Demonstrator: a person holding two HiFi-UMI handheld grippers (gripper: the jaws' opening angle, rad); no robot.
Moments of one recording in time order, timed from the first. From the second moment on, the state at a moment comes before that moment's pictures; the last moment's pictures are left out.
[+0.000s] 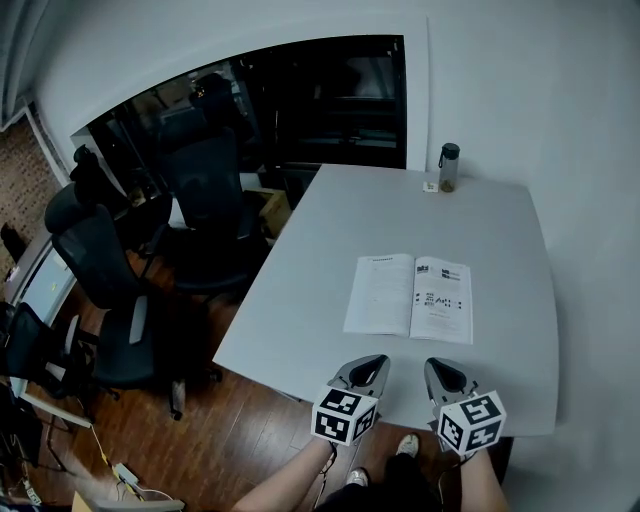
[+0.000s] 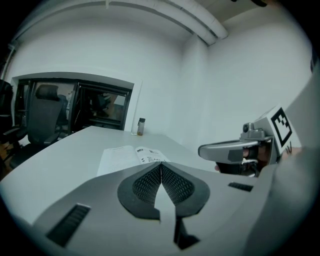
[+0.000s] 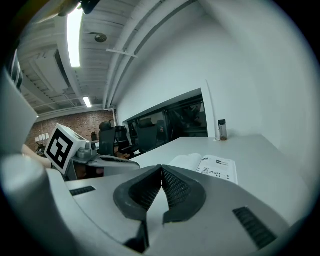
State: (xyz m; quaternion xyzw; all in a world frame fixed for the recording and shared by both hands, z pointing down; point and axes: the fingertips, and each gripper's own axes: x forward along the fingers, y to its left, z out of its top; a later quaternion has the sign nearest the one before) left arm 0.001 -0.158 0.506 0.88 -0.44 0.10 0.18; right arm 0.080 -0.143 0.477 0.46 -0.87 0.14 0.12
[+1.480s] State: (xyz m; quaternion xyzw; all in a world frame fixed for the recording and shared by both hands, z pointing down) left arm 0.008 -0.262 0.652 0.77 -0.50 0.25 0.31; right arm 0.109 -0.249 0.541 0.44 -0.86 0.17 0.21
